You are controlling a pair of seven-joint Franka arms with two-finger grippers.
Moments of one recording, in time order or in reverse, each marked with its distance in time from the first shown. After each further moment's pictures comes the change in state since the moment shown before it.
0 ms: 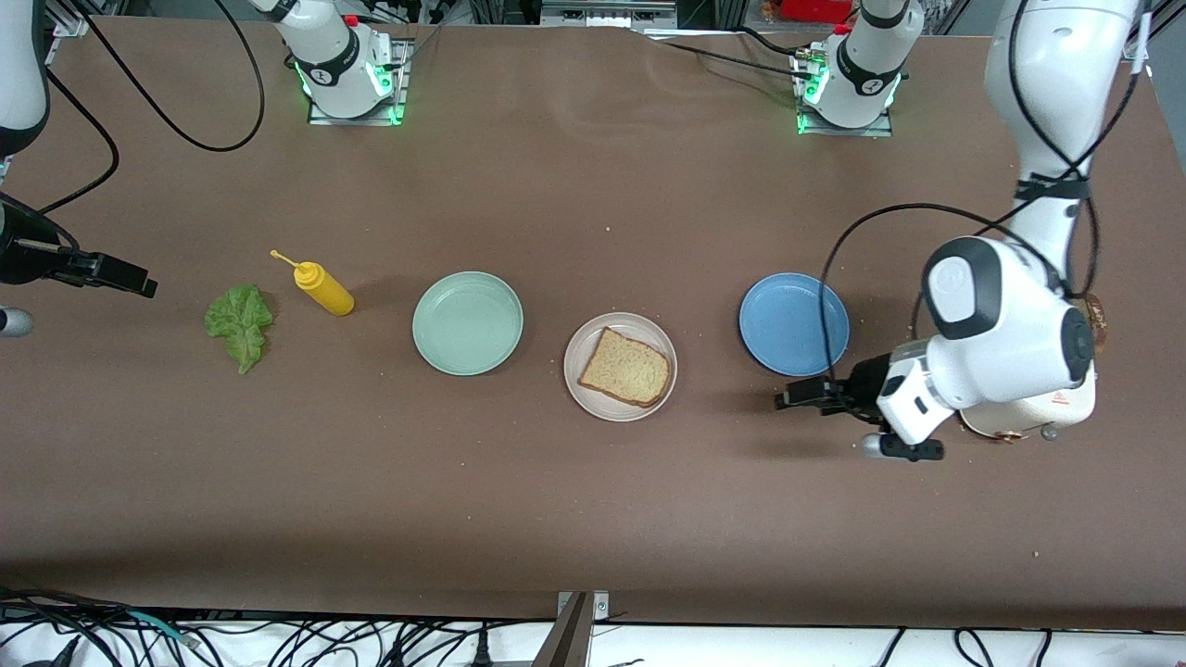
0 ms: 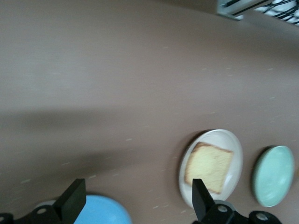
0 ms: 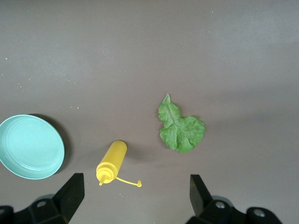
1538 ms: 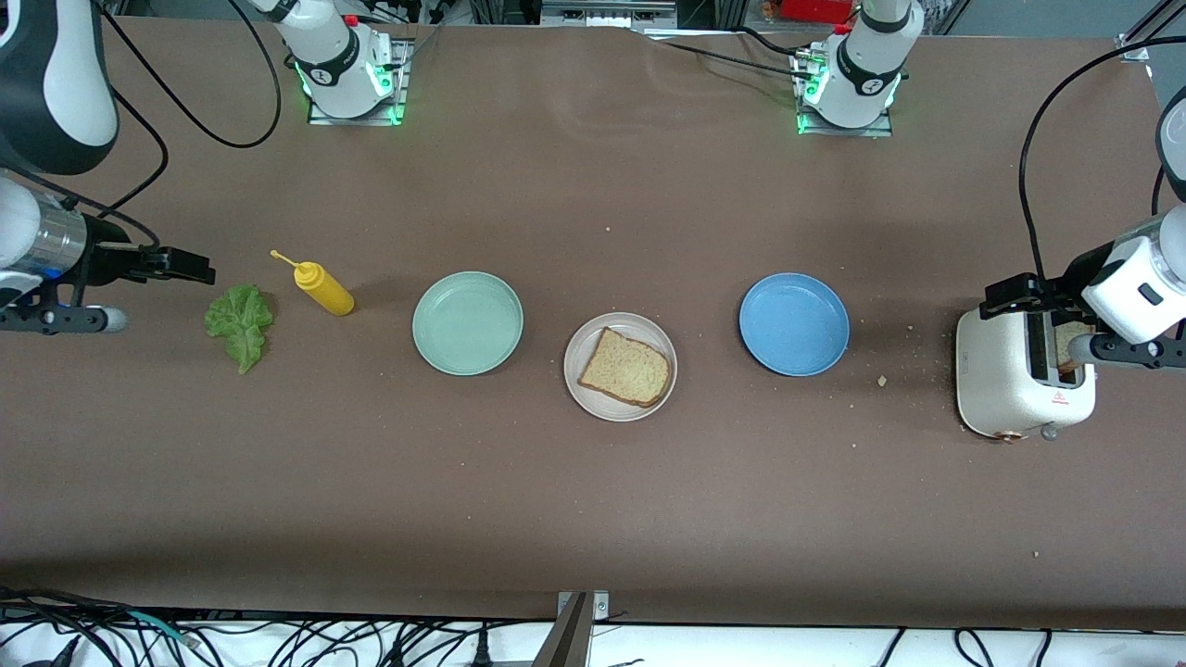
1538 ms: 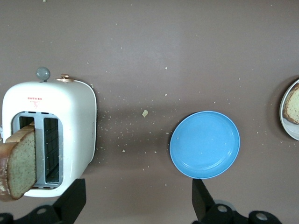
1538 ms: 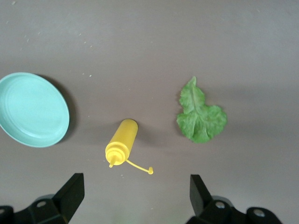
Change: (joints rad) left arm 0.163 -0.314 0.010 0.003 0.410 -0.412 -0.006; right arm 0.013 -0.015 0.061 -0.117 0.005 0.018 -0.141
